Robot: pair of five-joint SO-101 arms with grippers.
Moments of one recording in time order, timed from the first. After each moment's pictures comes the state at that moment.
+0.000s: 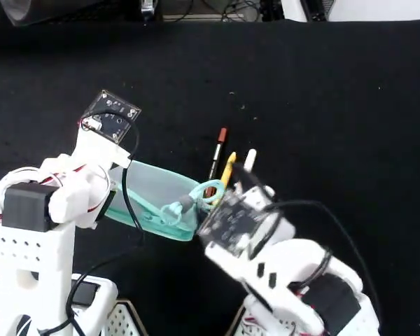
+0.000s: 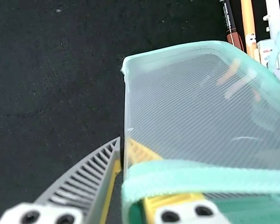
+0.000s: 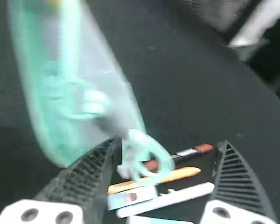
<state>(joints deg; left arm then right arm) 3.6 -43.5 18.2 99.4 -22.8 -42.9 -82.4 49.3 76.1 19.5</state>
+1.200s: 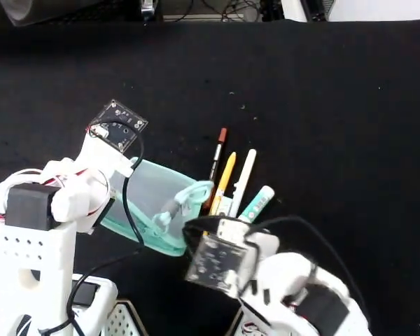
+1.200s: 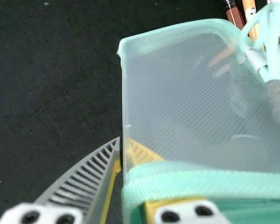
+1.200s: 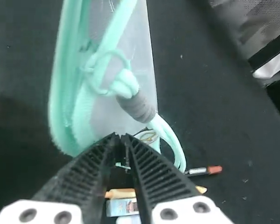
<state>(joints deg) 3.4 -43.6 21.5 100.0 -28.1 -46.7 -97.9 64.0 72.9 26.9</state>
